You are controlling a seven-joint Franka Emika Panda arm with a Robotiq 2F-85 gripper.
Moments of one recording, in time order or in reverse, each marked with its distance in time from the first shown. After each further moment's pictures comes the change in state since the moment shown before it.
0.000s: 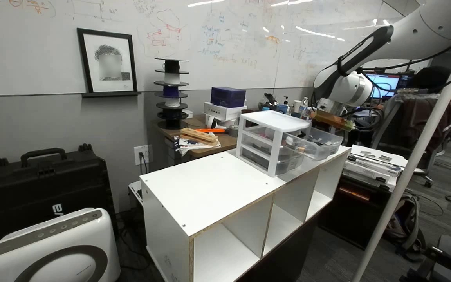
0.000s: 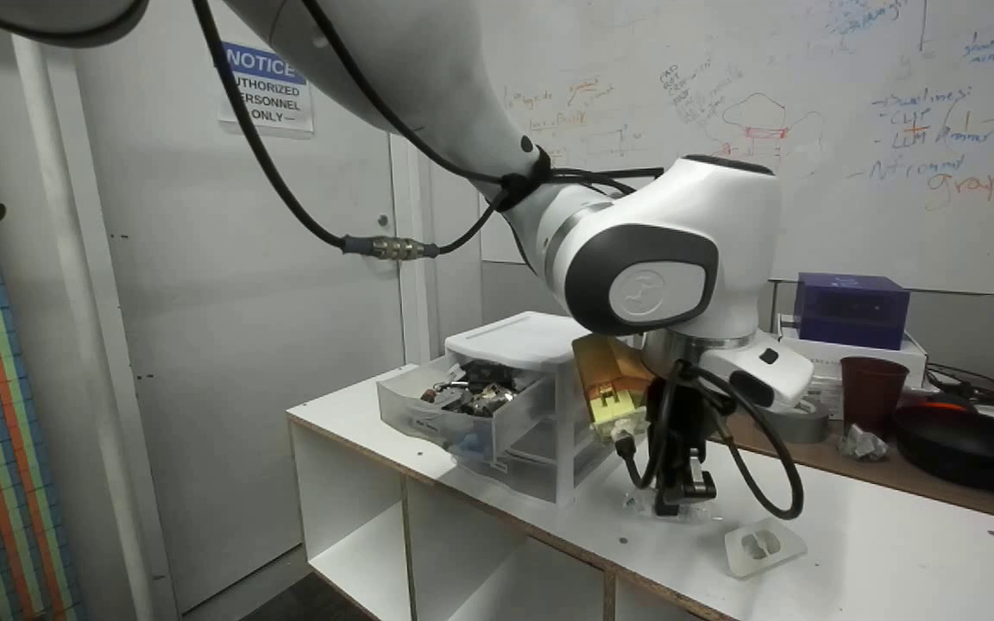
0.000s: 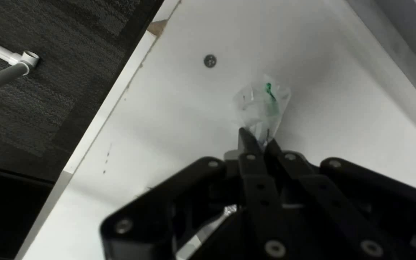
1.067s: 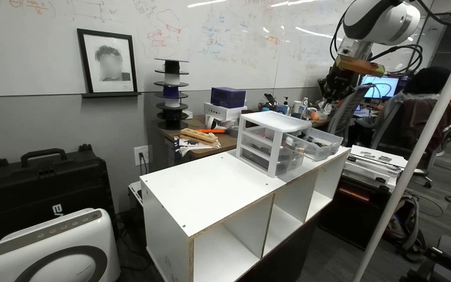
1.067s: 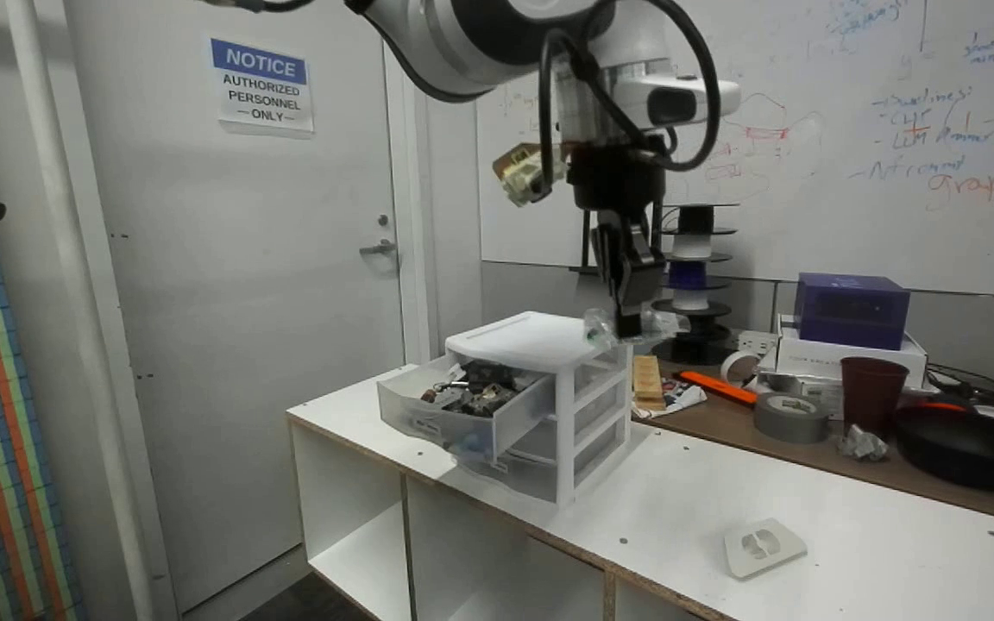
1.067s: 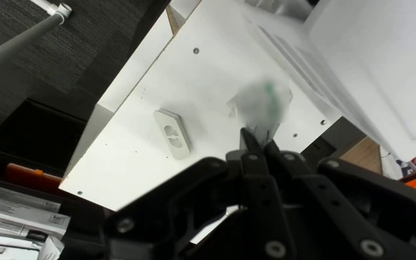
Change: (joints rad) arm 0.147 -0.496 -0.089 -0.277 -0.245 -0.073 0.129
